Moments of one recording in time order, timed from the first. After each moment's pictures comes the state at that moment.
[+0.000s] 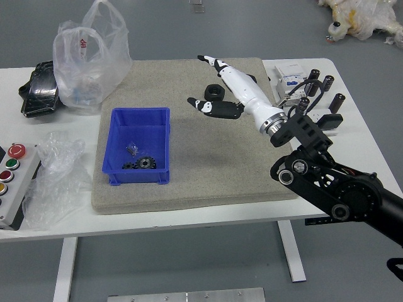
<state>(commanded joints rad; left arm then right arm) -0.10 0.20 -0.83 -0.34 0.79 0.12 0.28 0.64 -0.30 0.73 1.35 -1.56 -0.36 -0.07</state>
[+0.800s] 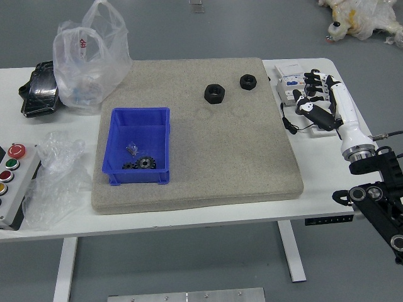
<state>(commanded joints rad) -0.12 0.21 -0.80 -0.33 0.74 0.12 0.25 0.24 -0.35 1.17 1.40 -1.47 -0.39 0.07</state>
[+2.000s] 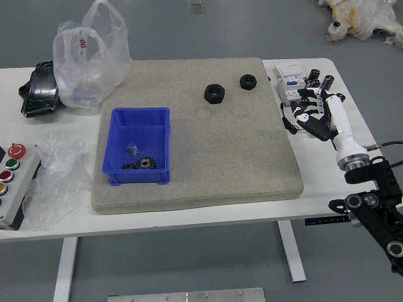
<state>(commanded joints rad) -0.12 0.20 -0.82 -0.33 0.78 0.11 0.26 0.22 -0.34 1.15 1.38 -1.45 -0.38 0.07</state>
